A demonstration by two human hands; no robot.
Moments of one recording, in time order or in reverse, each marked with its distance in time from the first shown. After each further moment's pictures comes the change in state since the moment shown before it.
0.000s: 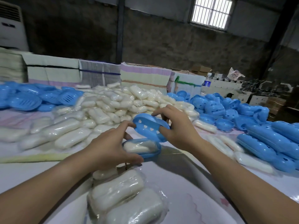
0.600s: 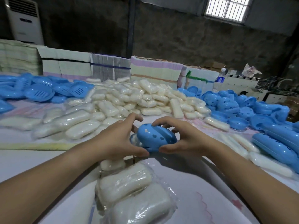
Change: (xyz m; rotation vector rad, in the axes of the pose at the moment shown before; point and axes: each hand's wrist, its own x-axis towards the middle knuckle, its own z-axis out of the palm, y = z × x) left_hand 0.001 -0.004 -0.003 0.004 -0.025 0.008; right_hand -0.013 0.005 0.002 0.285 -0.483 0.026
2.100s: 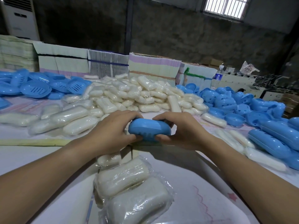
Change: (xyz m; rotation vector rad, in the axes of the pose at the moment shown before) left_hand 0.002 -0.006 -0.003 0.150 0.206 0.217; right_hand 0.001 -0.012 -0.001 -0.287 0.207 -0.107
